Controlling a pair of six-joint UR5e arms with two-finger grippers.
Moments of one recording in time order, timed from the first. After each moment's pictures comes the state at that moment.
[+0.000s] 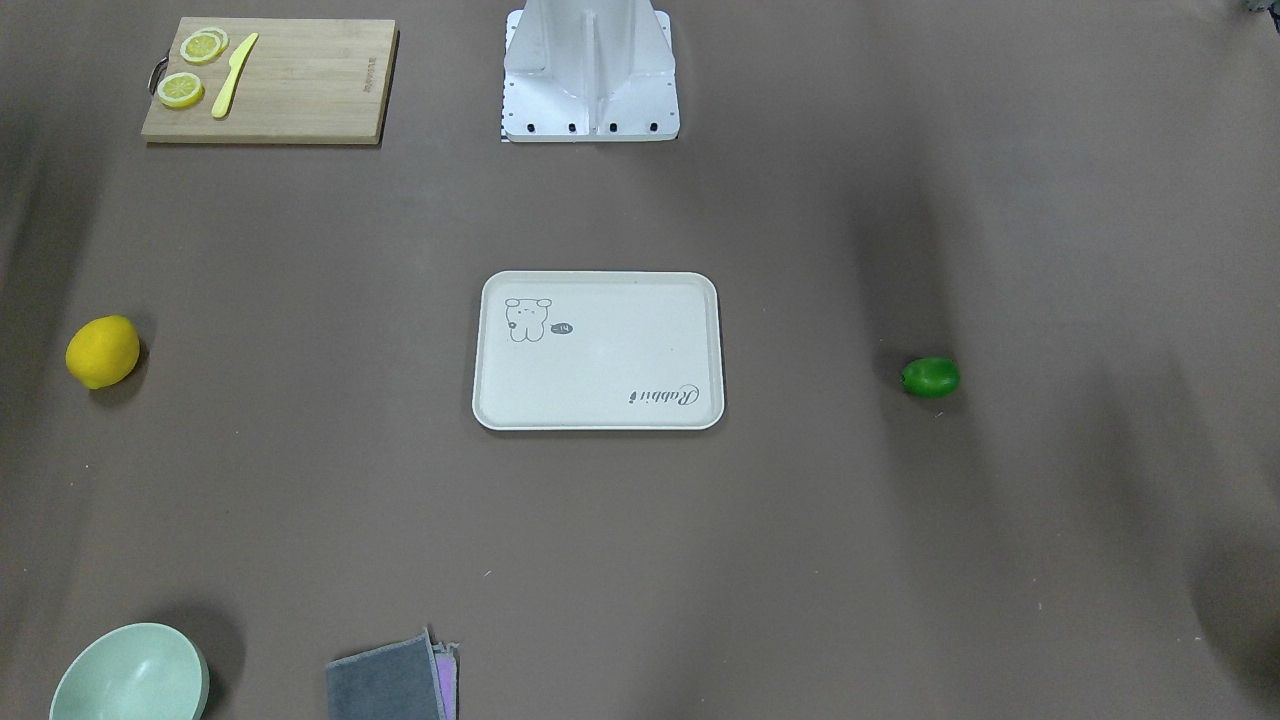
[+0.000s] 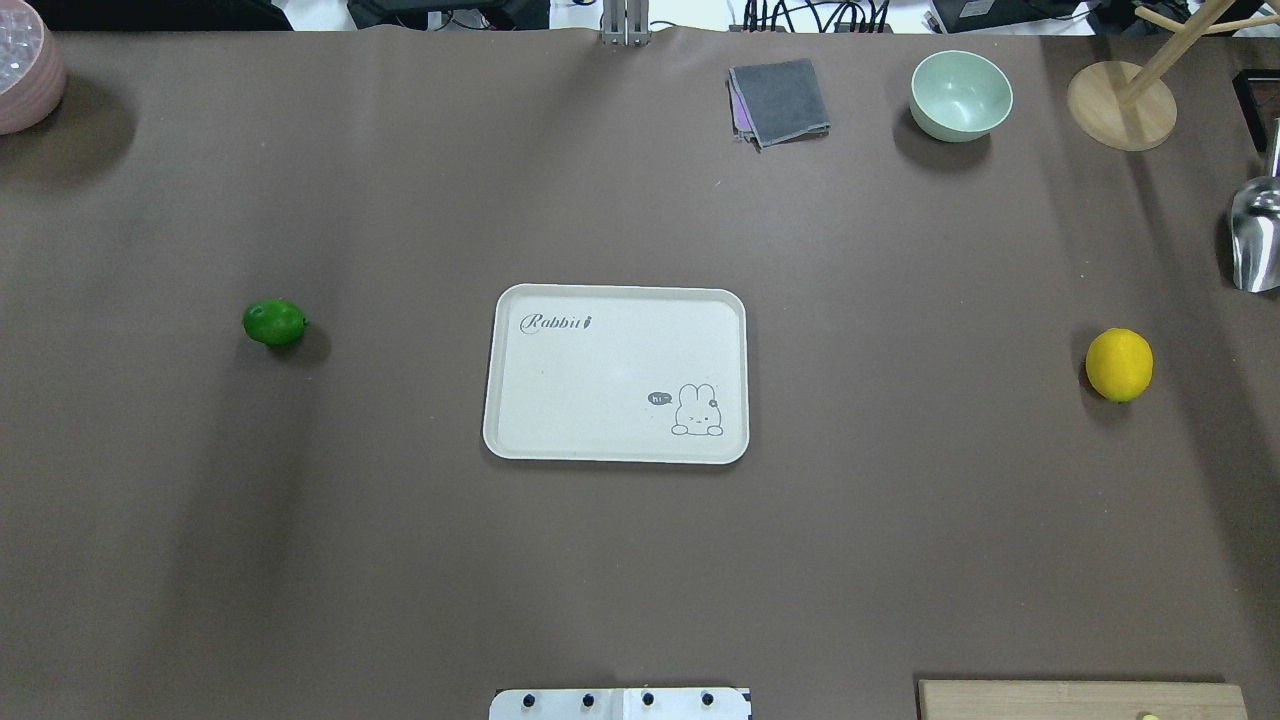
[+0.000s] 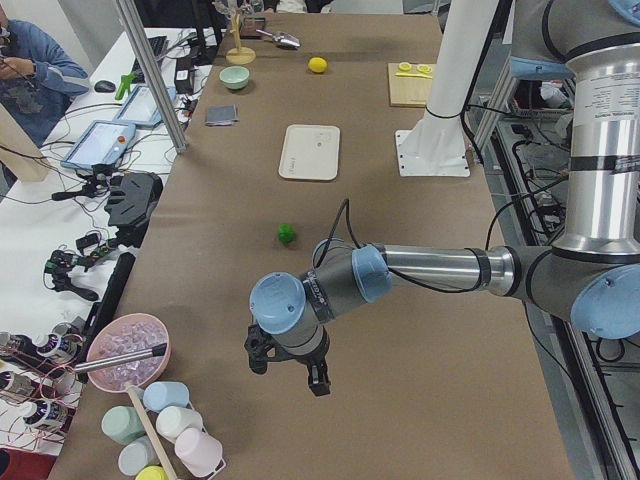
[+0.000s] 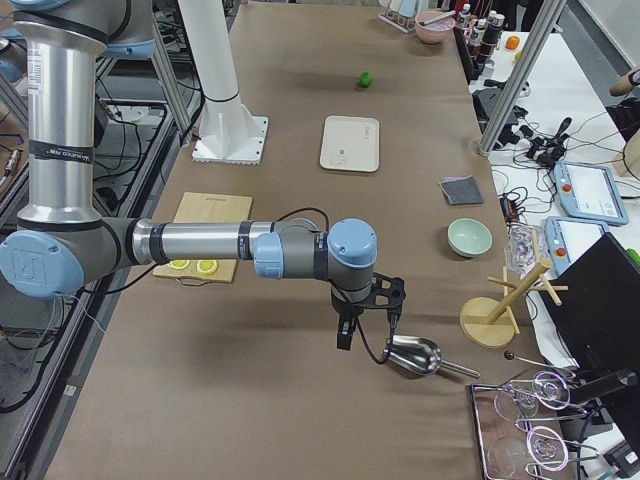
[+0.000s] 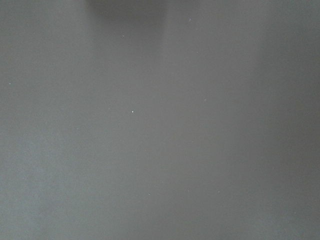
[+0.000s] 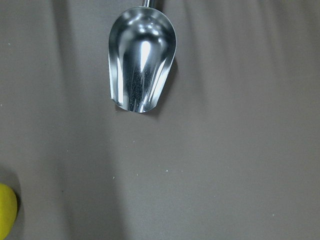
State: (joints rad) left arm -1.74 -1.53 -1.67 -1.09 -2.33 0.24; right arm 1.59 -1.67 1.73 -1.58 2.29 0.18
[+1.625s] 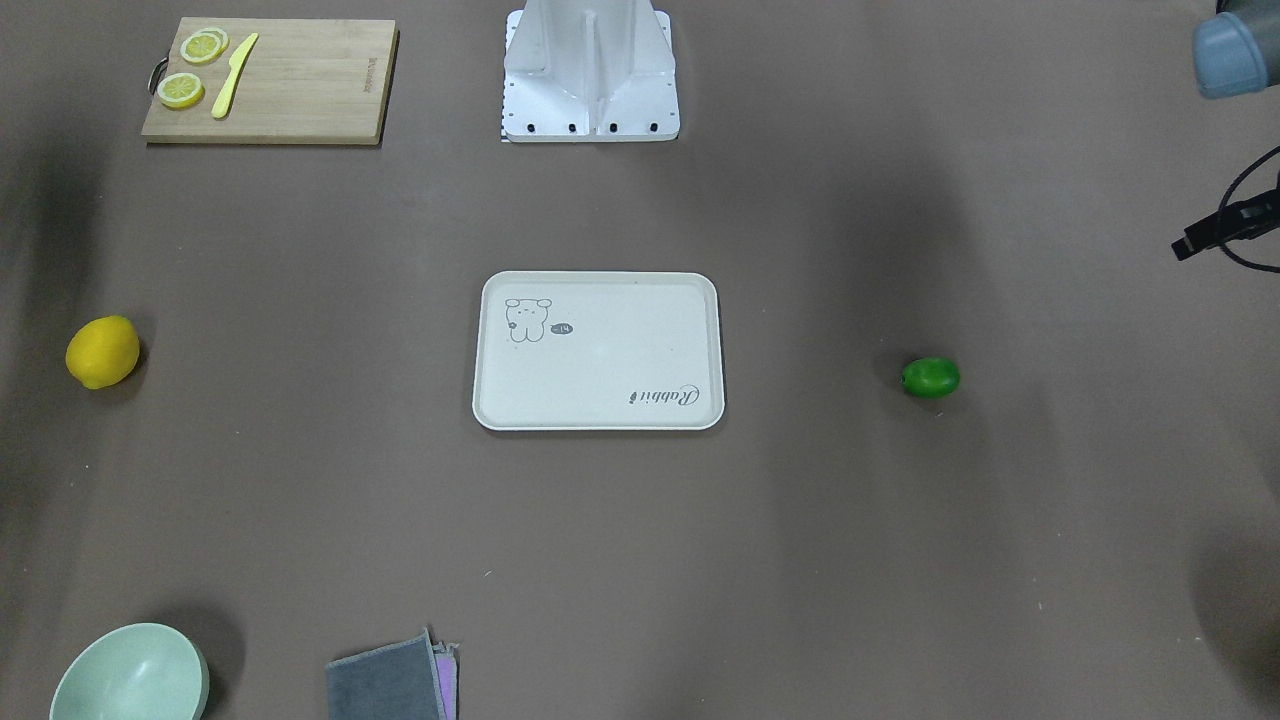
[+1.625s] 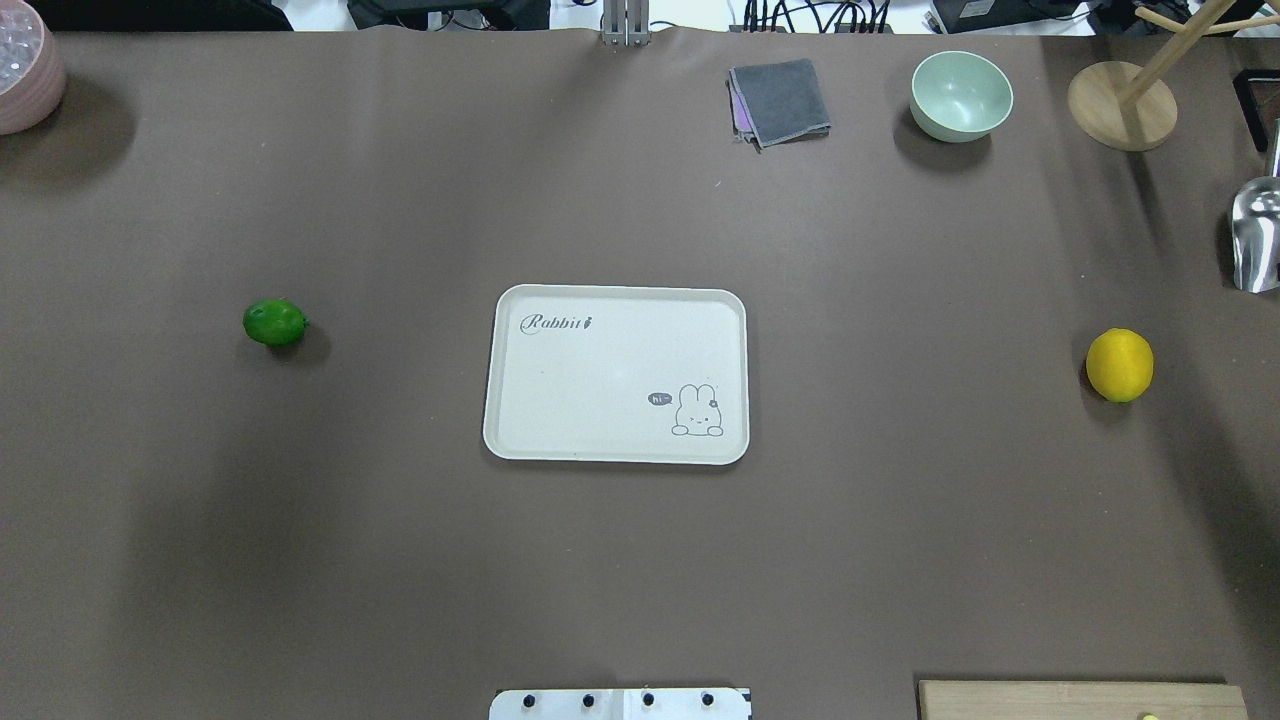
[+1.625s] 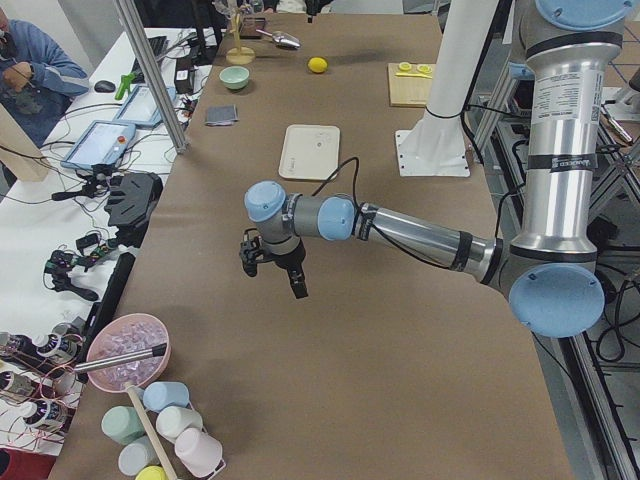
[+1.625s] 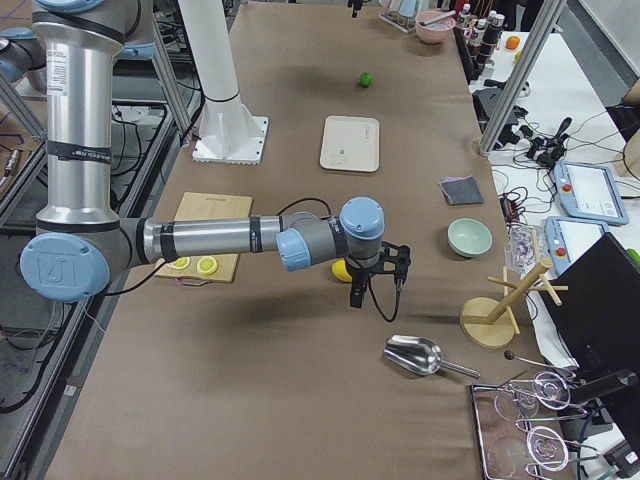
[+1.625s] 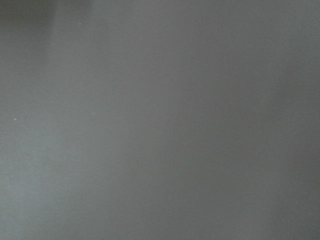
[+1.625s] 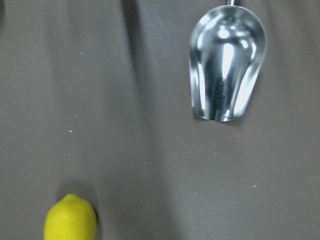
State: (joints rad) left arm -1.29 -1.60 -1.83 -1.38 -2.38 -0.54; right arm 1.37 -1.64 1.73 -1.30 2.38 0.59
